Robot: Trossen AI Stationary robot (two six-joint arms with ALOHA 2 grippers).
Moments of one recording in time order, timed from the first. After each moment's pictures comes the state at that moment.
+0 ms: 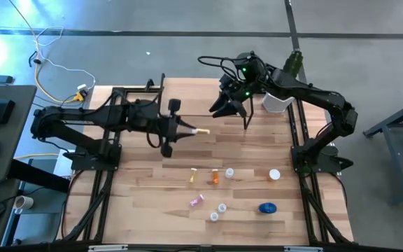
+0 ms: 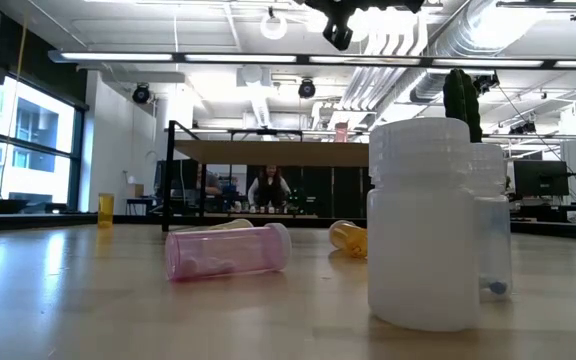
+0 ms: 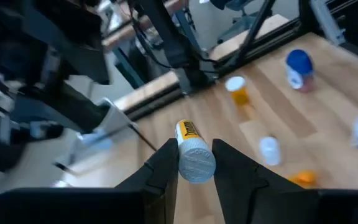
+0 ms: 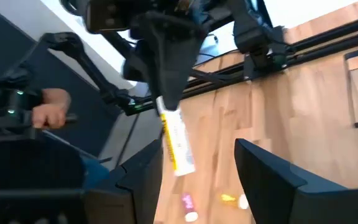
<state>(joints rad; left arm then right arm) 0.12 1.23 1.20 -0.34 -0.03 0.52 -0.45 1.56 1.58 -0.54 -0.92 0.18</state>
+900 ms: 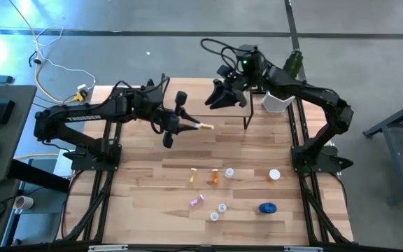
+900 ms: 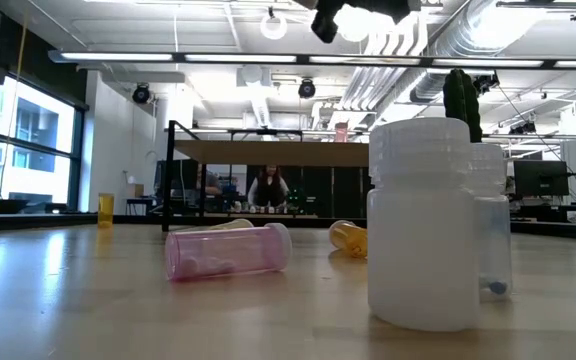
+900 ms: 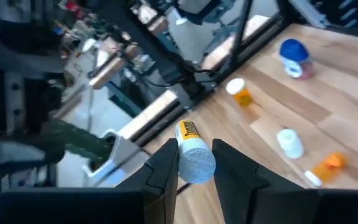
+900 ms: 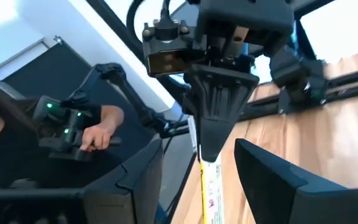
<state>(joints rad) 0.29 1.28 1.20 -0.27 0.26 0.77 -0.50 1.62 1.58 -0.25 -1.12 0.36</state>
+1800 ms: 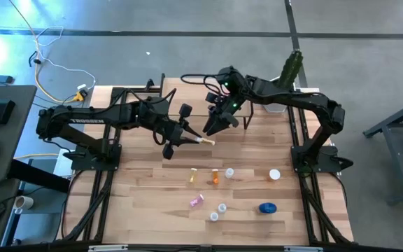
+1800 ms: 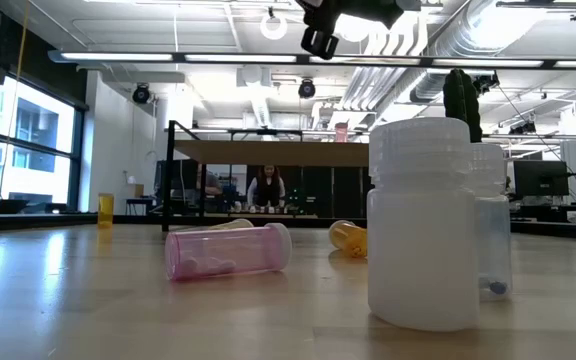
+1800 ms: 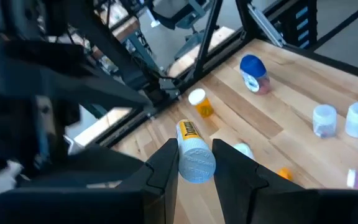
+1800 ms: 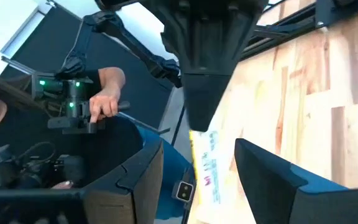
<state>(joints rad) 0.18 1.32 1.20 -0.29 0.25 0.66 -0.34 1.69 1.57 -0.49 -1.09 0.31</state>
